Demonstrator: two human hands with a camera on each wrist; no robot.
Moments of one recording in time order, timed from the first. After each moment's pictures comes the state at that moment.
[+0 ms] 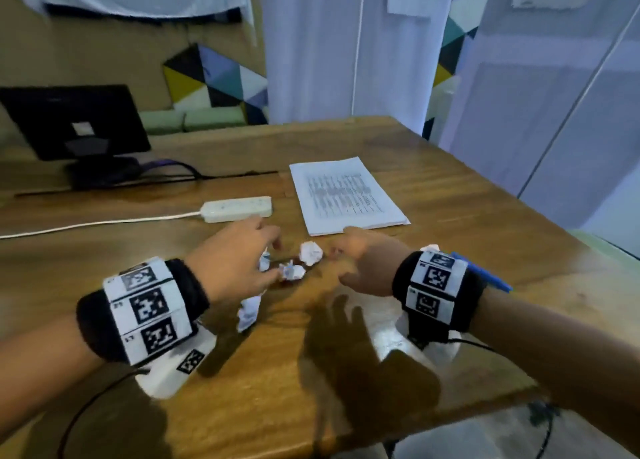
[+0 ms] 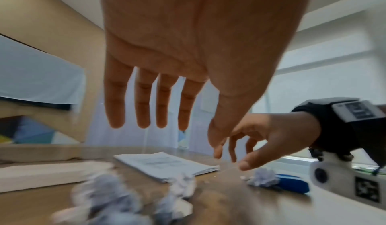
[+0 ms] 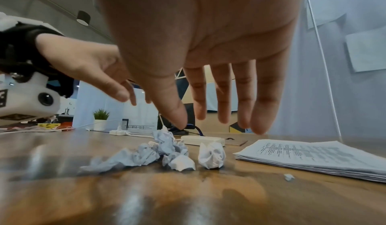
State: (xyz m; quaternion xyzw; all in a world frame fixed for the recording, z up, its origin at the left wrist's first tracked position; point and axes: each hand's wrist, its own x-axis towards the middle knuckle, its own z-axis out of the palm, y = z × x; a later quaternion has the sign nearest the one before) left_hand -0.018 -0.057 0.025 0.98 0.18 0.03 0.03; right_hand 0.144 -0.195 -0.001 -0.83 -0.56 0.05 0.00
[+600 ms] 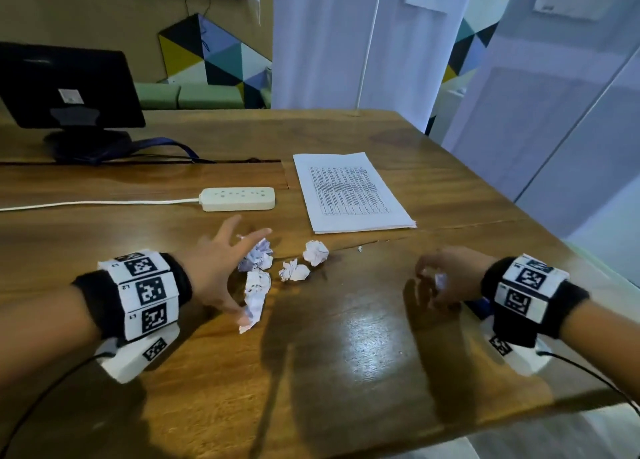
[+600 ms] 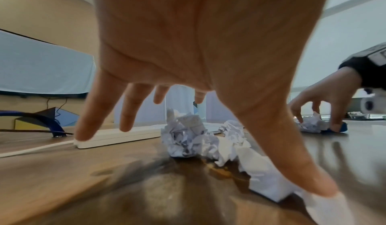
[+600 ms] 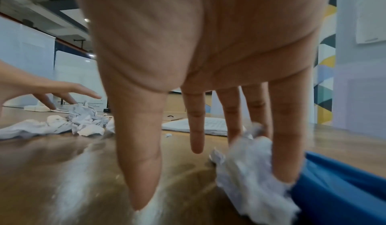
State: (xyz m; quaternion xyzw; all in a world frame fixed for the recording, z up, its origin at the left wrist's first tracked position) left_hand -0.020 0.003 -0.018 0.95 0.25 -0.16 0.06; right_hand 0.217 -0.246 -0.001 -0.89 -0.40 0.17 -0.14
